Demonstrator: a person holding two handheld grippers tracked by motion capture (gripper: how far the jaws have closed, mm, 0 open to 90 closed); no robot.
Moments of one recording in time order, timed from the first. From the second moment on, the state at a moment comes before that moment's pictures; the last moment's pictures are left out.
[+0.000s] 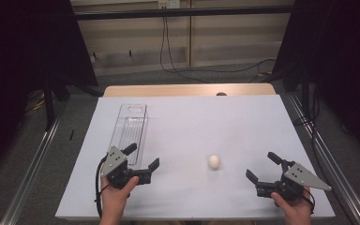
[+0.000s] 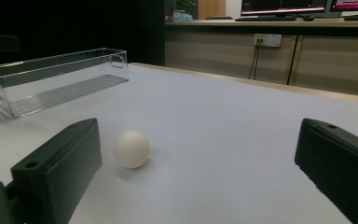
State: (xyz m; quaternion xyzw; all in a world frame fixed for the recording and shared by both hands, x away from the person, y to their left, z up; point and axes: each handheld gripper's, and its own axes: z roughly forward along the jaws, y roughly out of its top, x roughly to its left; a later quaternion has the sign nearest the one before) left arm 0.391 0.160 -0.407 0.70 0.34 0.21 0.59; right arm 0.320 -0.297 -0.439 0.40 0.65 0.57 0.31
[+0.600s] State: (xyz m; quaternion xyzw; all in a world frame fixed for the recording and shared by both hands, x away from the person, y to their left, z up) left arm 0.393 0.149 -0.409 0.71 0.34 0.20 0.58; right arm 0.320 -0.297 -0.440 0.40 0.65 0.57 0.31
